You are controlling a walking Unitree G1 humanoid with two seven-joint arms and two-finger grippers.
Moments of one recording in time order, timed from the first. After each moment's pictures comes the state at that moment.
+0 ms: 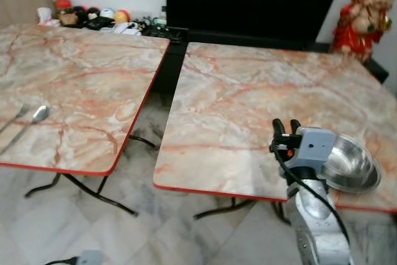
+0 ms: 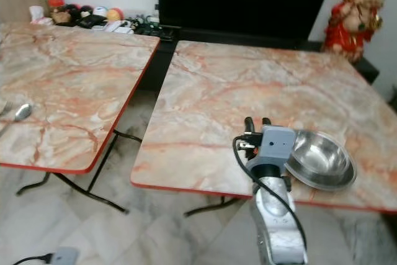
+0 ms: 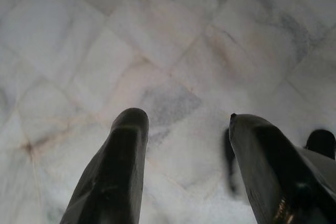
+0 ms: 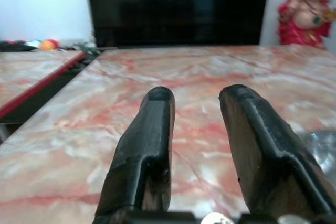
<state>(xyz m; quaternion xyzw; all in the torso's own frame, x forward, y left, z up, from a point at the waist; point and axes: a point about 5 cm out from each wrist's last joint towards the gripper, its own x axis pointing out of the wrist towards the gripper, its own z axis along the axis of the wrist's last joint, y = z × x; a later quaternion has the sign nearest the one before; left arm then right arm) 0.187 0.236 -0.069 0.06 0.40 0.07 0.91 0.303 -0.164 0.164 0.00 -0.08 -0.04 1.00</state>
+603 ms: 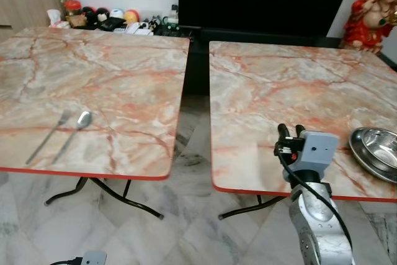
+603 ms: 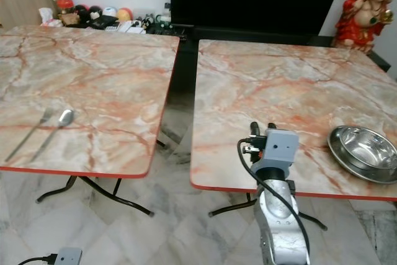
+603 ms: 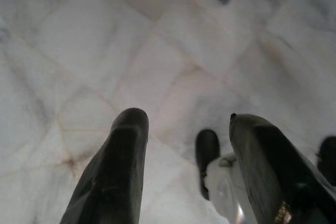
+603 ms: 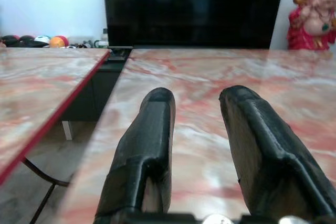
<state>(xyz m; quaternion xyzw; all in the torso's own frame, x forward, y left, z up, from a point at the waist) 0.194 0.239 -0.064 0.06 0.39 0.07 0.92 0.307 -0.164 0.166 0.00 -0.09 -0.04 1.00</state>
